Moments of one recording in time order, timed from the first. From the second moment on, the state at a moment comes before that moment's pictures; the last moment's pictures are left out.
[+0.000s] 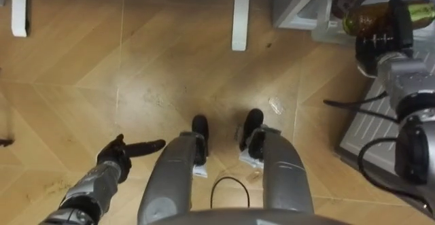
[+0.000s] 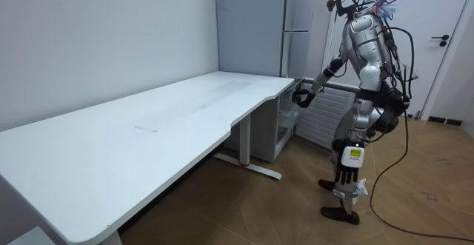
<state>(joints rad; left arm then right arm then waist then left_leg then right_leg) -0.10 0.28 -0.16 1.06 -0.60 0.06 0.04 -0.67 -0.47 -0.15 1.17 1.50 0.04 -0.28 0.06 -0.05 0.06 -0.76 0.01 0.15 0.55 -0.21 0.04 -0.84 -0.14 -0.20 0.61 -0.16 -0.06</state>
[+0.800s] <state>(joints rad) -0.09 0.30 -0.22 1.06 -0.60 0.04 0.08 -0.72 -0.54 -0.14 1.09 1.55 0.02 -0.54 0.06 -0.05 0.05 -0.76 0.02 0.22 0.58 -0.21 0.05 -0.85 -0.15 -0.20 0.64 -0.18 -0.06</state>
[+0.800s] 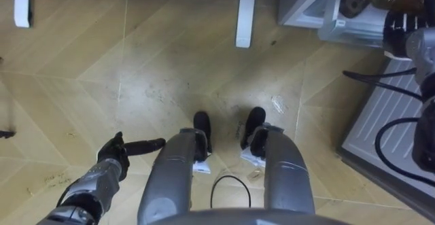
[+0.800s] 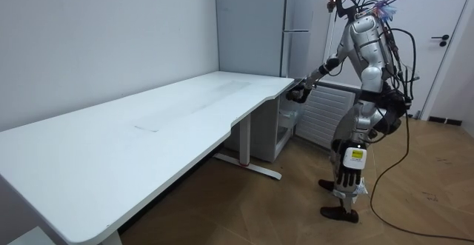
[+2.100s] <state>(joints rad) -0.07 0.30 -0.24 1.05 -0.68 0.03 0.07 -0.71 -0.55 -0.14 1.14 1.60 -0.02 -0.39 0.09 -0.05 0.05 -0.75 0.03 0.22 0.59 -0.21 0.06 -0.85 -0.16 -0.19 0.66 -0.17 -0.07</state>
